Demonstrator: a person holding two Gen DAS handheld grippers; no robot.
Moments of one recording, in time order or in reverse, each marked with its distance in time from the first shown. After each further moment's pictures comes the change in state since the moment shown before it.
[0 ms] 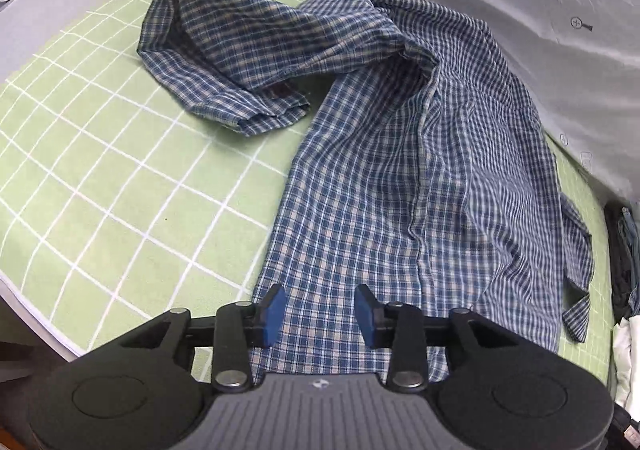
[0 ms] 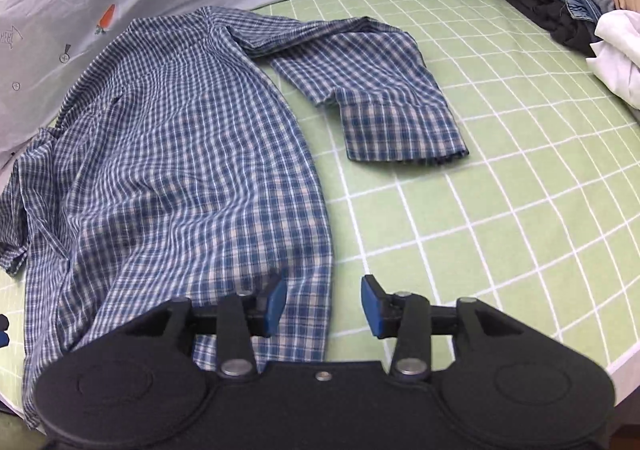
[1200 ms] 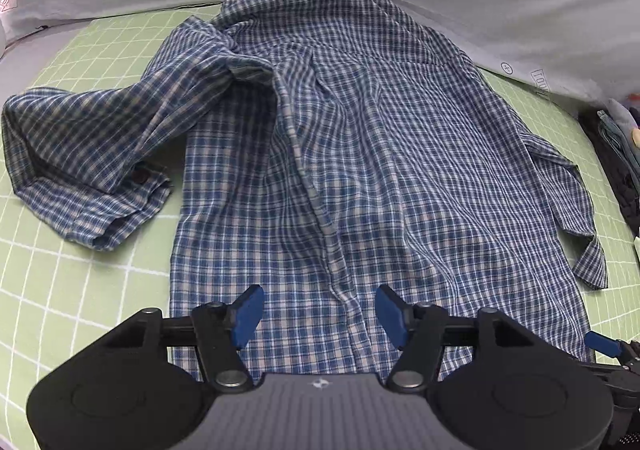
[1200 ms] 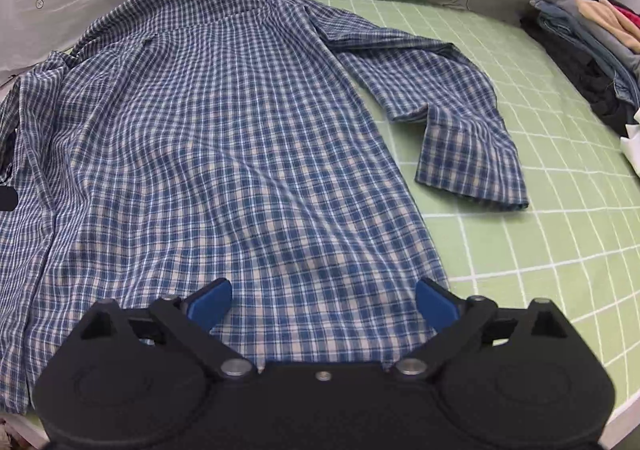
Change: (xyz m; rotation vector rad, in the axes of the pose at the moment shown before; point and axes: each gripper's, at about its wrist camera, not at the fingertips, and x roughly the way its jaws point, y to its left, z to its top) left arm 0.037 -0.114 0.018 0.358 -0.058 -0.034; right arm 0.023 0.059 0.001 -0.203 -0.035 -0.100
